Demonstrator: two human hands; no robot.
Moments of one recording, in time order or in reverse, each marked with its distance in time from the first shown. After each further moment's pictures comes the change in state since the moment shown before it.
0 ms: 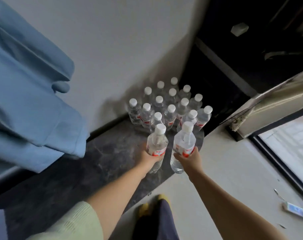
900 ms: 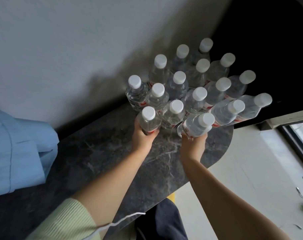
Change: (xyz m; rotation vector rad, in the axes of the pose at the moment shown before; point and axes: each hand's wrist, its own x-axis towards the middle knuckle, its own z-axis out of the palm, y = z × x) left_hand 0.176 -0.018 0.002 -0.146 0.225 0.257; right_hand 0.141 0.029 0.115 0.098 0.291 0.089
